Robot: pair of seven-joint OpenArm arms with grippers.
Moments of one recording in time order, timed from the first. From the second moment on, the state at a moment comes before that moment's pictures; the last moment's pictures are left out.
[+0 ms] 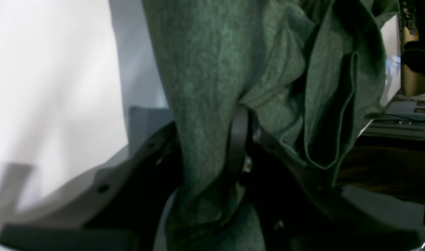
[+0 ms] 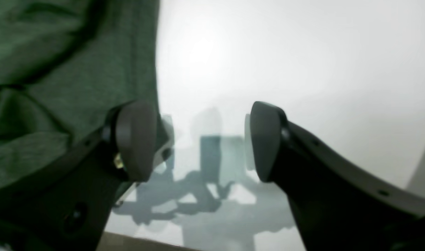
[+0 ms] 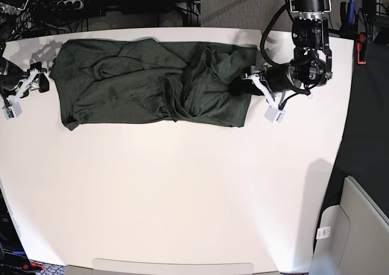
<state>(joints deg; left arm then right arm) 2.8 -10.0 -9.1 83.9 -51.6 -25.5 67.4 -7.1 31.4 29.6 87.2 35.4 38.7 -66.9</state>
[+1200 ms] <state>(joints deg) 2.9 -9.0 -9.0 83.9 -51.6 -25.5 67.4 -2.4 18.2 23.4 83.9 47.3 39.4 -72.9</state>
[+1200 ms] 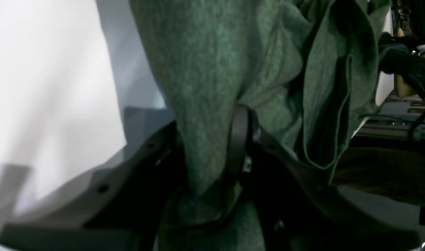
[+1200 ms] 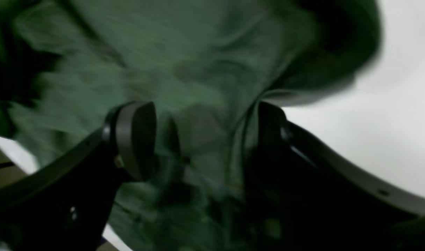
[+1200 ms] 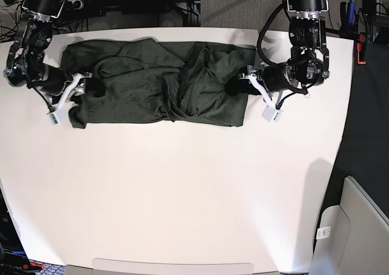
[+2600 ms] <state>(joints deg) 3.1 -4.9 -8.7 82.1 -51.7 -25.6 64.9 -3.3 9.2 26.0 88.5 66.7 39.1 -78.7</state>
